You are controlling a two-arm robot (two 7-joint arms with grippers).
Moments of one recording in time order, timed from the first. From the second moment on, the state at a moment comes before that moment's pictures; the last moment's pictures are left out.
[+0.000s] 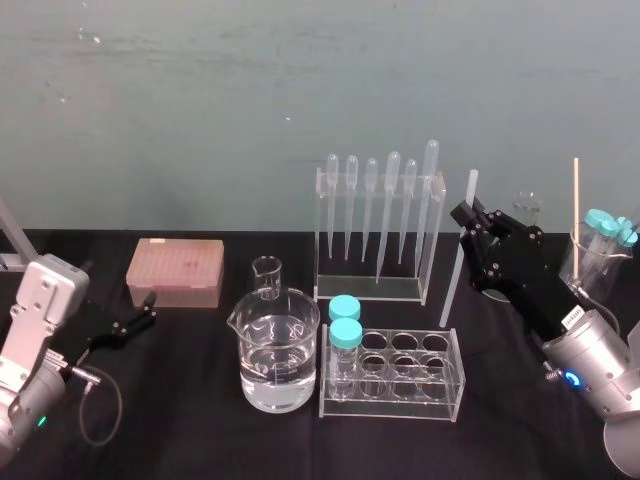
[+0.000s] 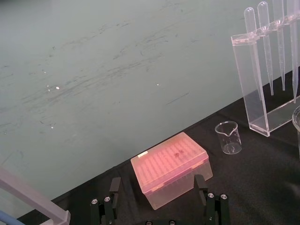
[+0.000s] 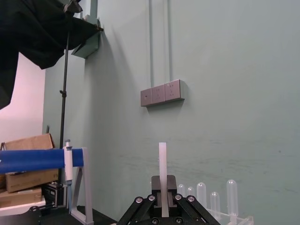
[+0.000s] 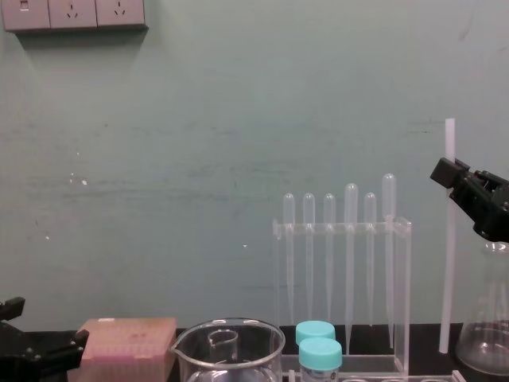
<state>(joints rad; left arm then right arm) -0.20 0.60 0.45 -1.41 -0.25 -0.12 0.03 0.29 0.42 -0.35 -1.26 0.74 -0.57 0.66</state>
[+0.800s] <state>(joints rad) -0.20 0.60 0.45 -1.41 -0.25 -0.12 0.03 0.29 0.42 -0.35 -1.26 0.74 -0.57 0.66</state>
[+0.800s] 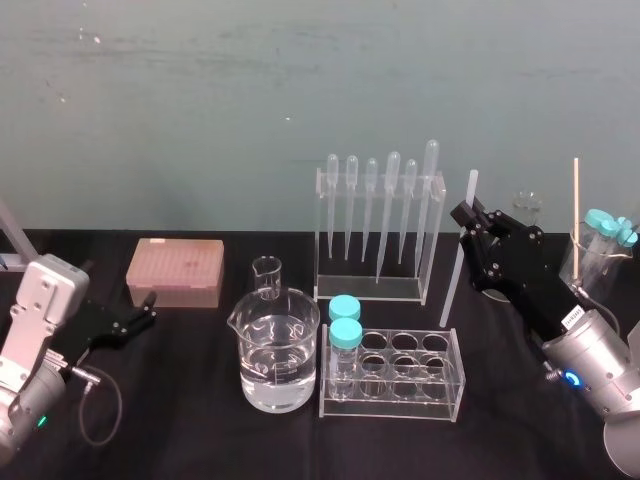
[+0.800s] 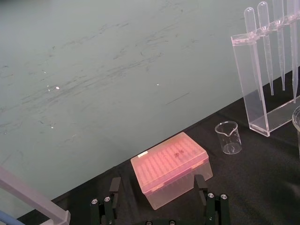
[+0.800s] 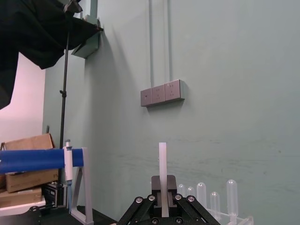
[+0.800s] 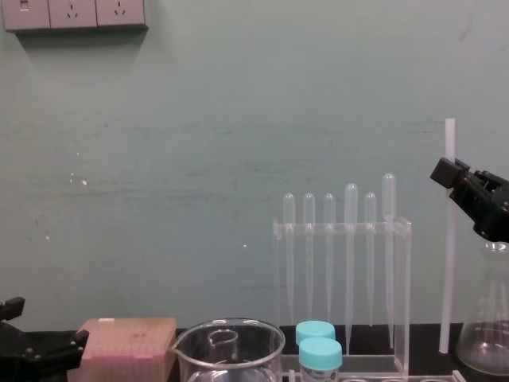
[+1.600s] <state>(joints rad) -0.20 0.60 0.45 -1.41 -0.25 -0.12 0.03 0.29 0.42 -0.35 -1.27 0.74 -0.56 0.68</state>
